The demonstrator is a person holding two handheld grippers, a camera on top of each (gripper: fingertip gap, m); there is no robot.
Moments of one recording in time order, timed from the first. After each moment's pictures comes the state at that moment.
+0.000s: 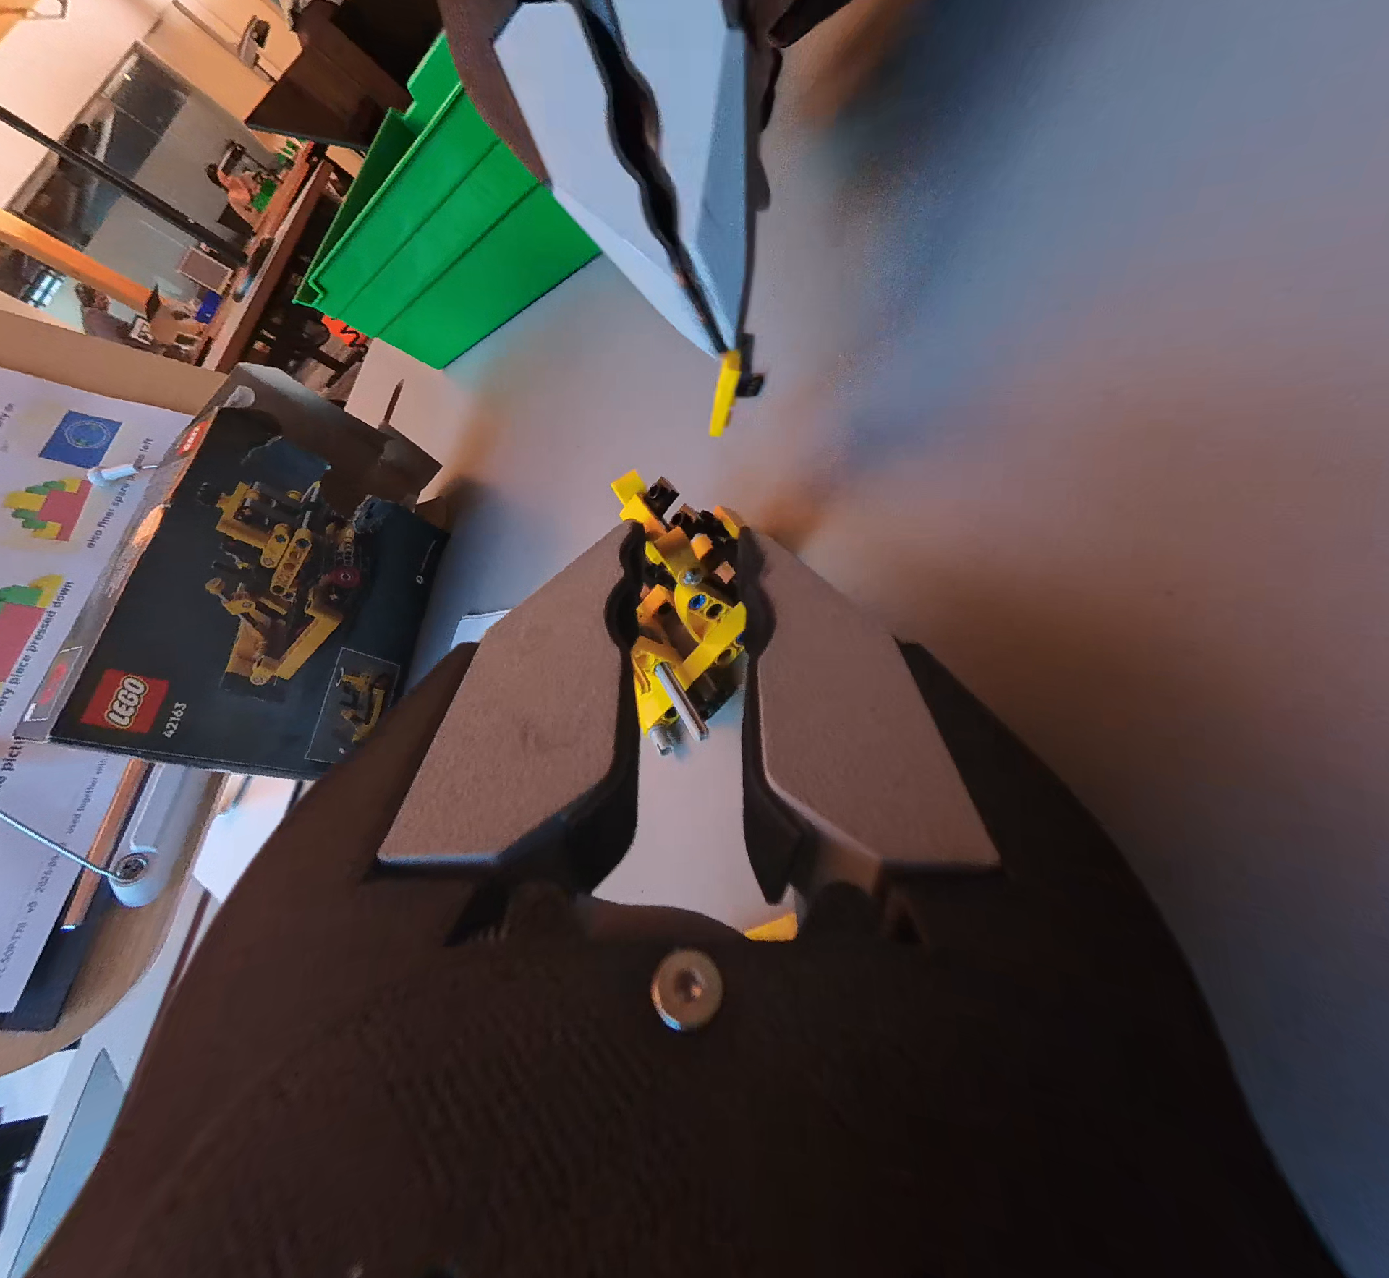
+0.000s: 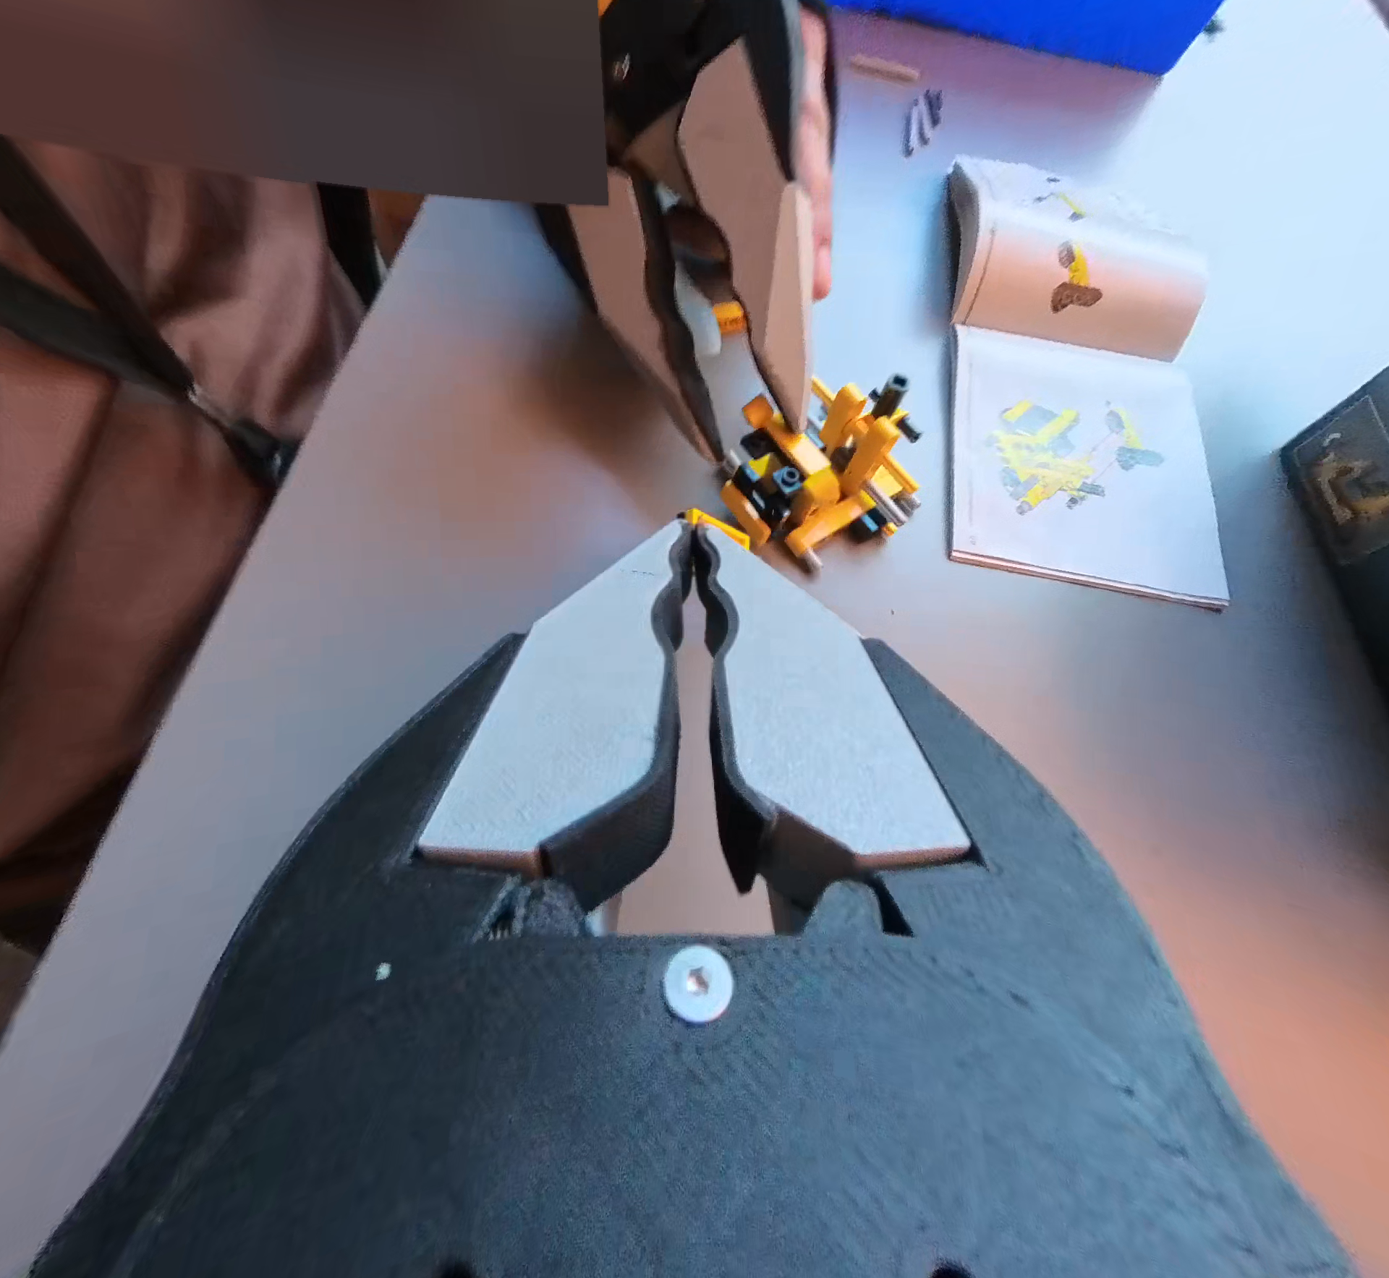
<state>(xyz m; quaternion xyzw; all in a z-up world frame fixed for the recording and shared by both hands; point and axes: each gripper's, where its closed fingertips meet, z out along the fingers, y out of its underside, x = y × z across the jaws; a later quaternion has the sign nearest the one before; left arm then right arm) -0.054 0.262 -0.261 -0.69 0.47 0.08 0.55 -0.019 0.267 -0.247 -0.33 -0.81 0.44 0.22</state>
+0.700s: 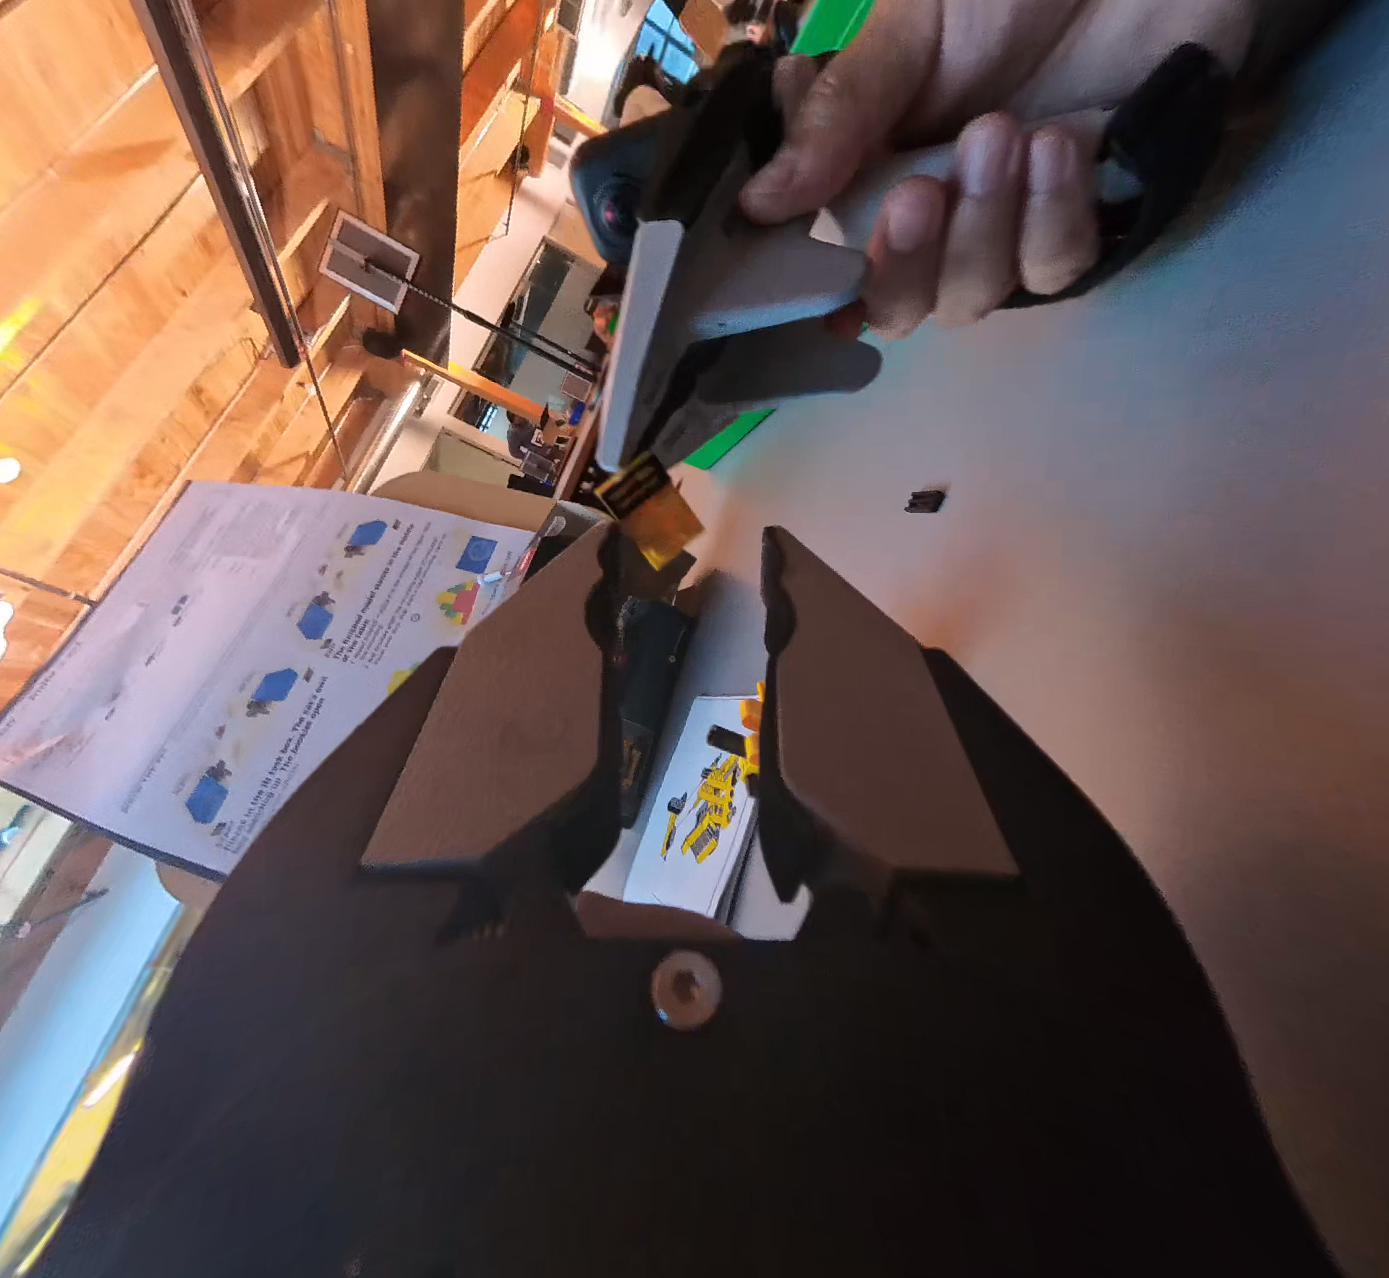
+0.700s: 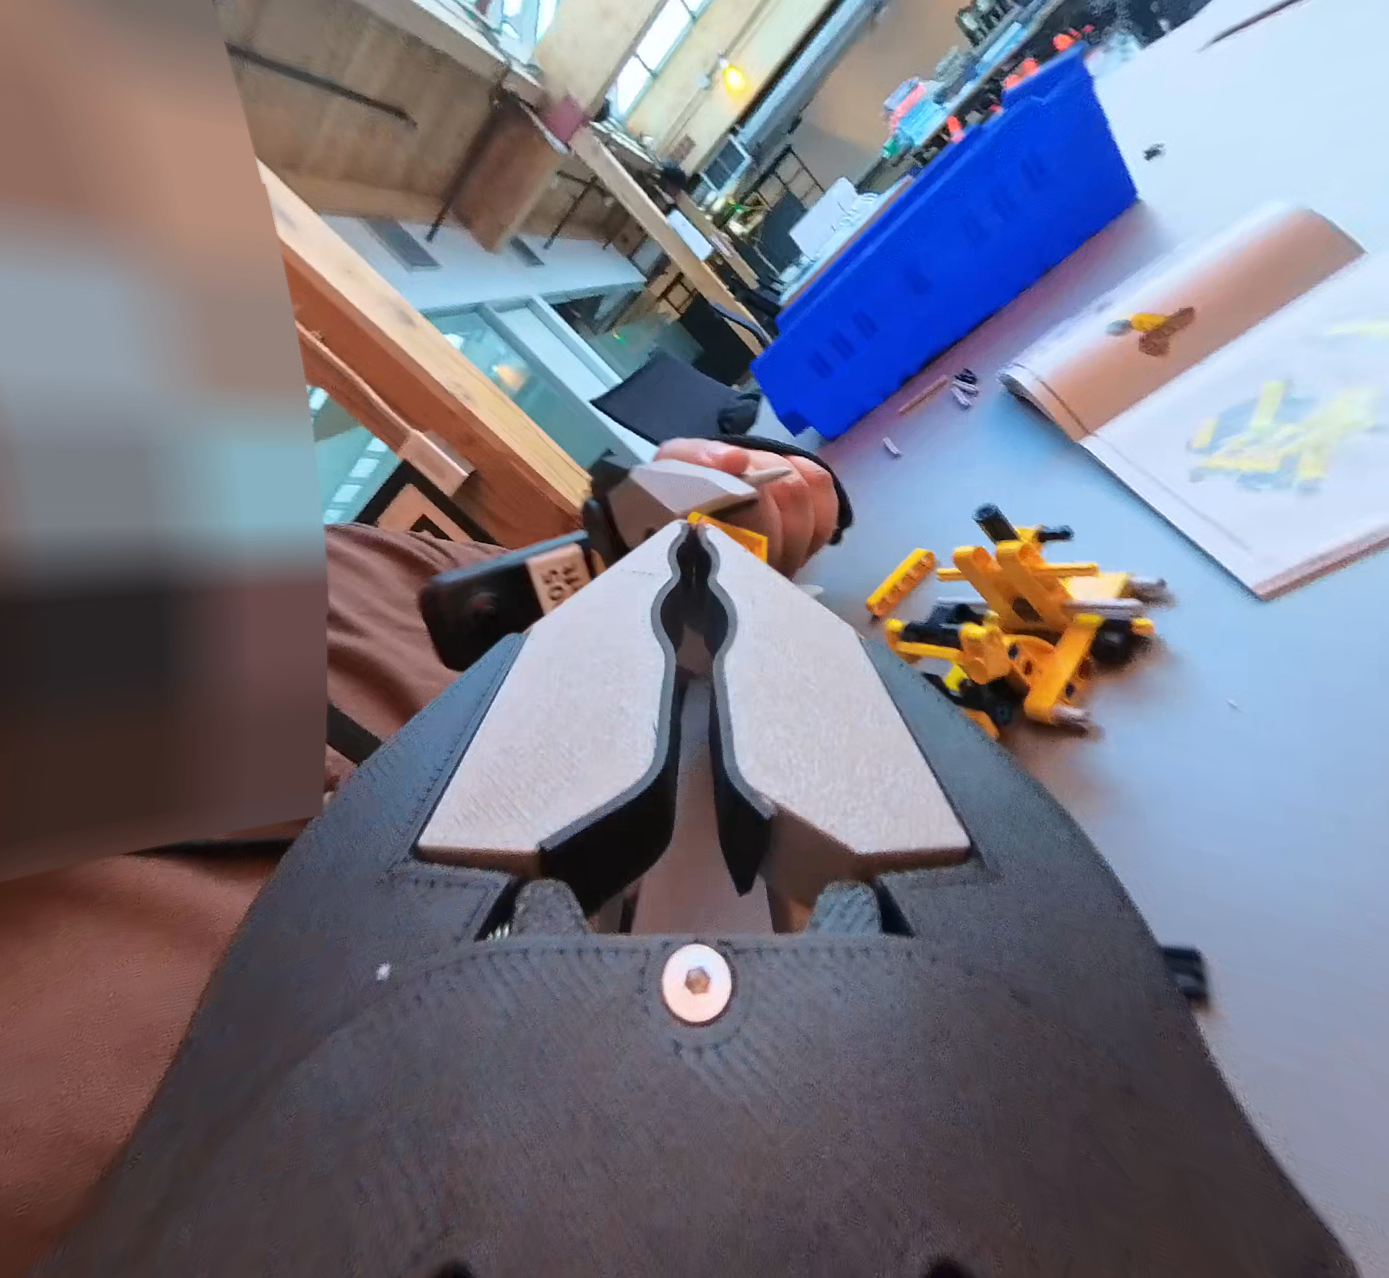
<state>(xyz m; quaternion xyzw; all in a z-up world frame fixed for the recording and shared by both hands) -0.037 0.267 -0.205 -0.57 0.44 0.27 0.64 -0.041 0.256 -0.182 -0.48 -0.43 0.76 0.03</state>
